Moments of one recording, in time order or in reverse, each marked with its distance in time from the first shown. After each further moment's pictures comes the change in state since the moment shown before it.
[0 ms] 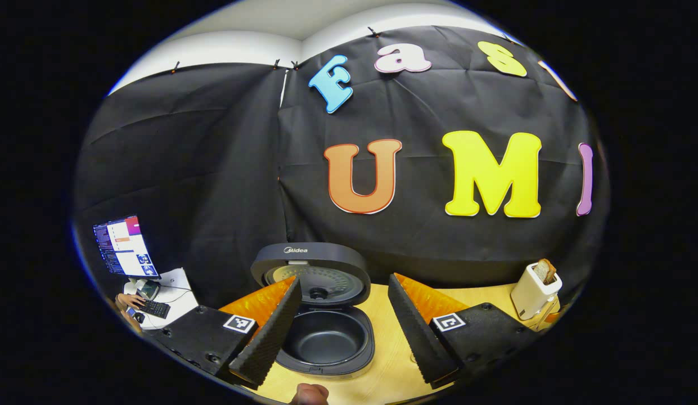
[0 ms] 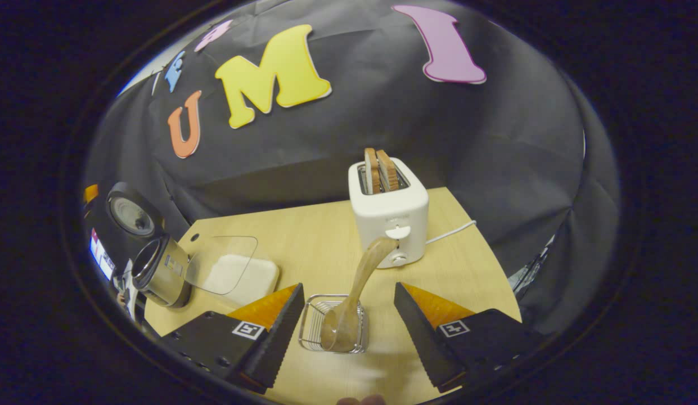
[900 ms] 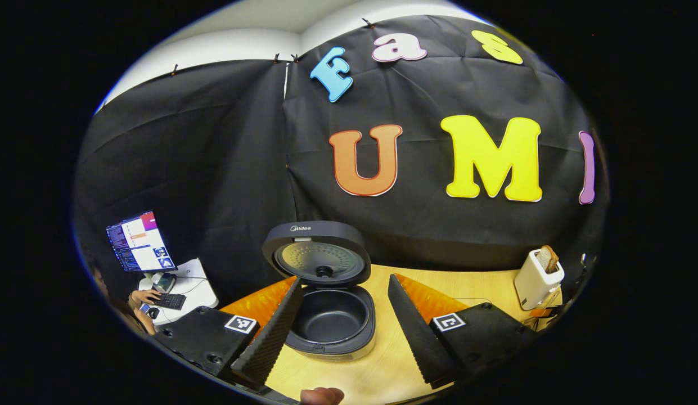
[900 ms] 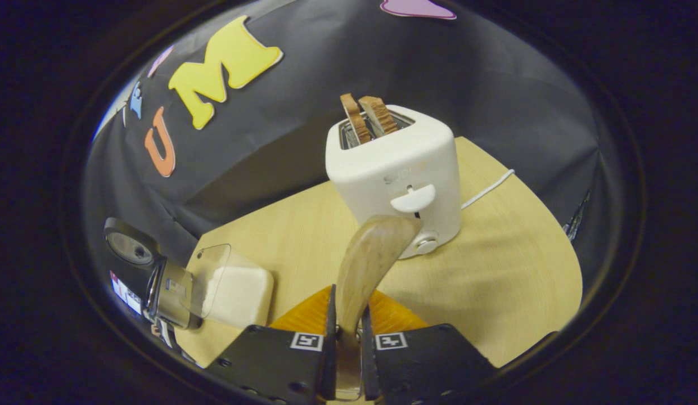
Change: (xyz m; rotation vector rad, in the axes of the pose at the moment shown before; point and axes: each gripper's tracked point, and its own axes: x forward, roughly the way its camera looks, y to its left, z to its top) left arm -0.038 -0.001 -0.019 0.018 0.097 0.063; right arm 0.094 0.007 -0.022 0.161 0.105 0.123
